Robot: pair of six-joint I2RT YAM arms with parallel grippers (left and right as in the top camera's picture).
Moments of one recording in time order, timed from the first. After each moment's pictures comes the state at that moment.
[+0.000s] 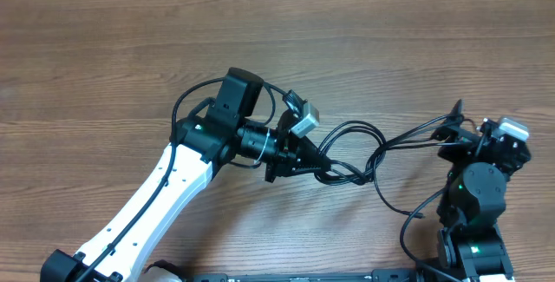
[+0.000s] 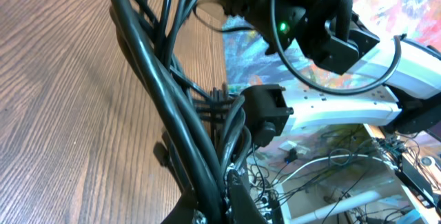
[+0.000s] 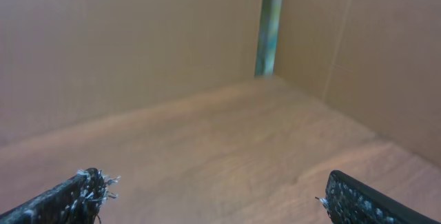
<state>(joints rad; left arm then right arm) -0.49 1.42 1.08 -0.59 1.20 0.26 0.08 0.58 0.40 0.05 0.59 0.10</state>
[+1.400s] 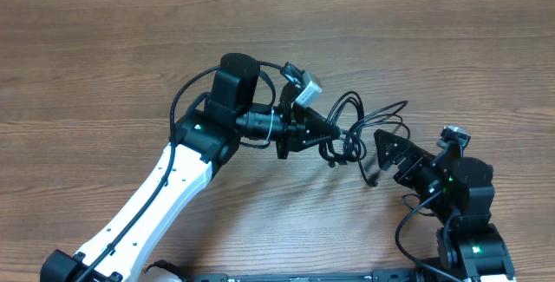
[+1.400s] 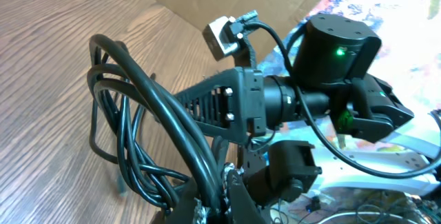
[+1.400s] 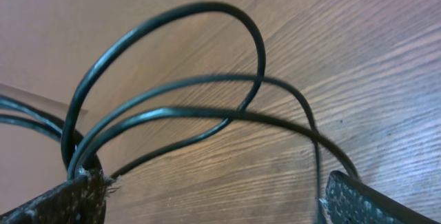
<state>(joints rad) -0.49 1.42 1.08 -0.22 1.09 -0.12 0.07 0.58 0.41 -0.32 -0.29 0.73</state>
